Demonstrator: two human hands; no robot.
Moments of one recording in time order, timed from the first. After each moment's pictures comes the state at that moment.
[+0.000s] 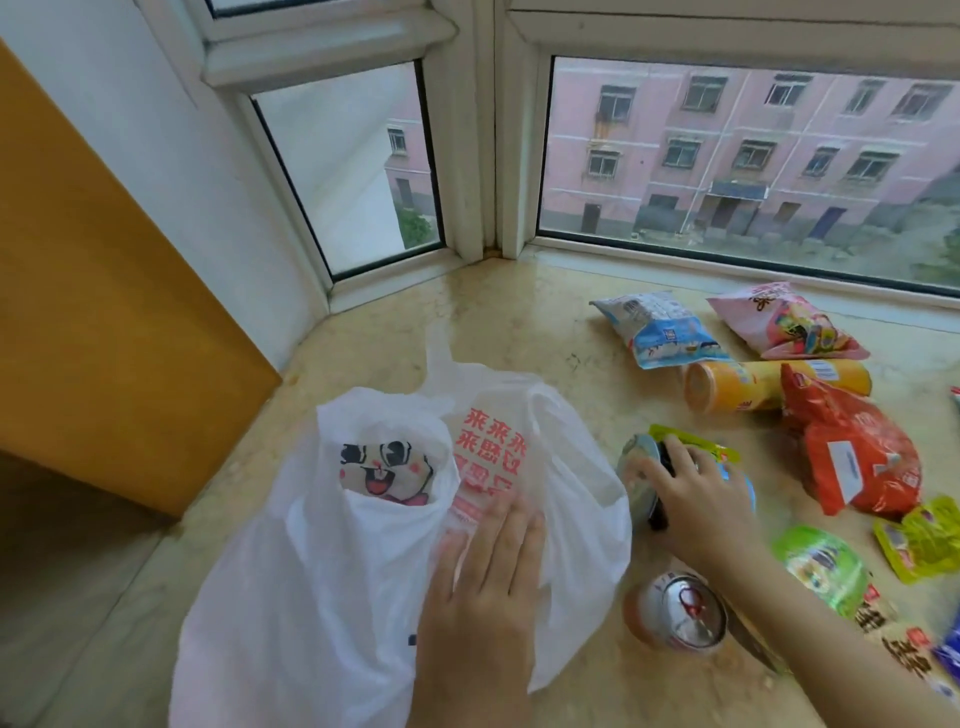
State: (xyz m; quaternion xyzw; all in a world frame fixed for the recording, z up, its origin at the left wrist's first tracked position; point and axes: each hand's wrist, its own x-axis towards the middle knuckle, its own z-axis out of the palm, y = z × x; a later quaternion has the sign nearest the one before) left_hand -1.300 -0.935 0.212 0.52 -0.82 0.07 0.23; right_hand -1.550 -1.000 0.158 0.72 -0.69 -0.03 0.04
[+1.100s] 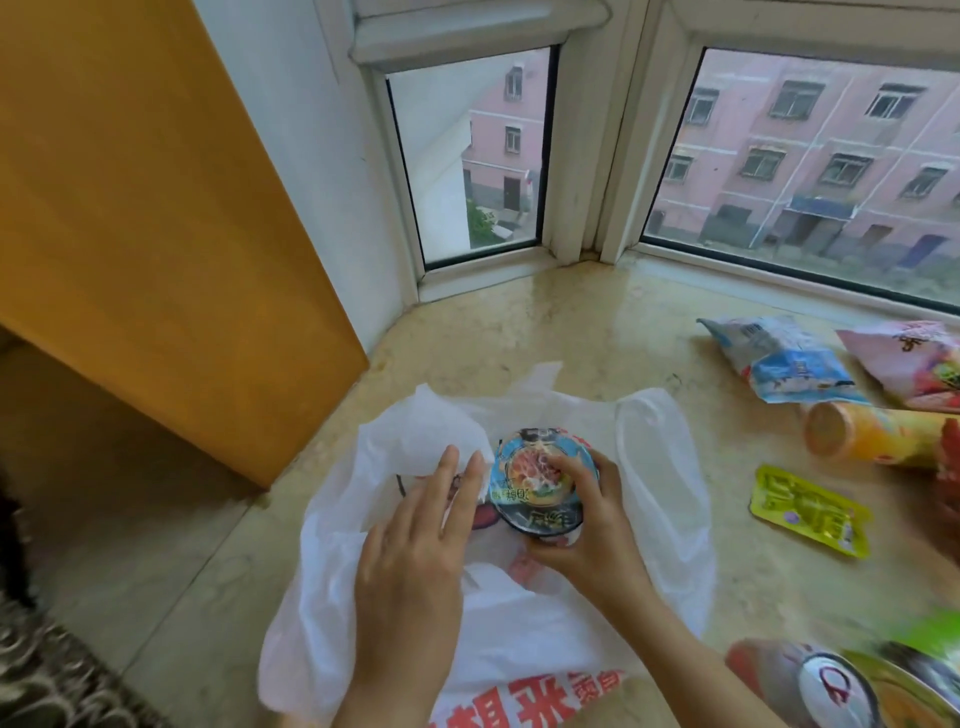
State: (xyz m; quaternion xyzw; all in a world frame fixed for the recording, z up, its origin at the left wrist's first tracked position) left_hand -1.182 -0.971 0.233 0.67 -0.73 -0.05 0.14; right_hand -1.358 -1.026 0.144 0.67 -0.54 0.39 -0.32
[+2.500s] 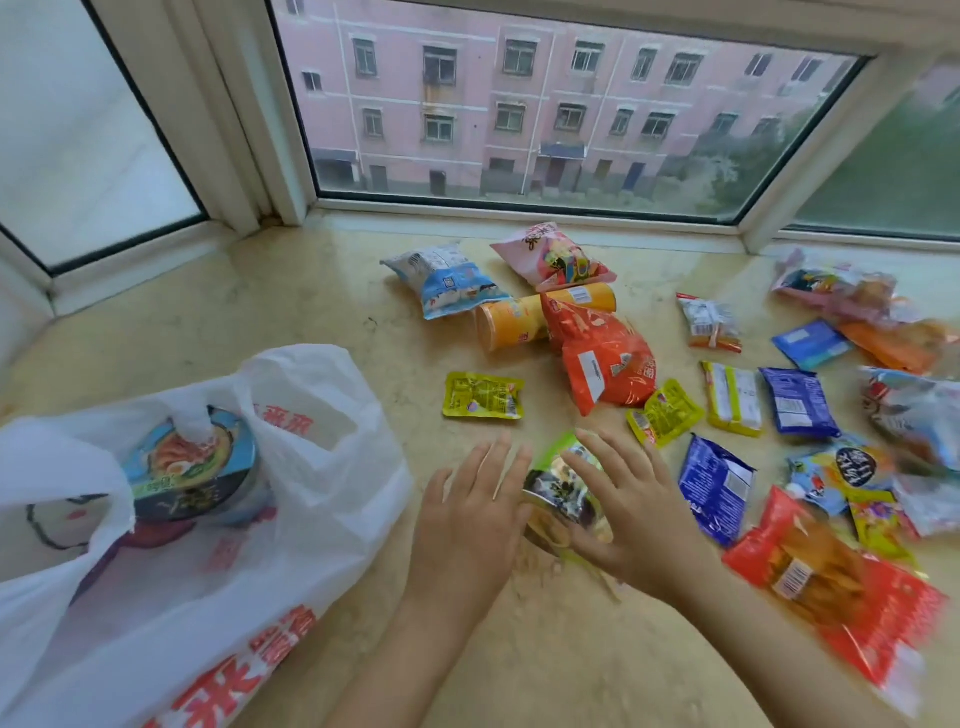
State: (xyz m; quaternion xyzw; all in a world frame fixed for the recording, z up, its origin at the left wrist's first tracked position) left_hand -1.456 -0.931 0.187 0.40 -0.91 -0.07 0.12; right_hand -1.646 -0.864 0.193 0.70 -0.71 0.05 0.01
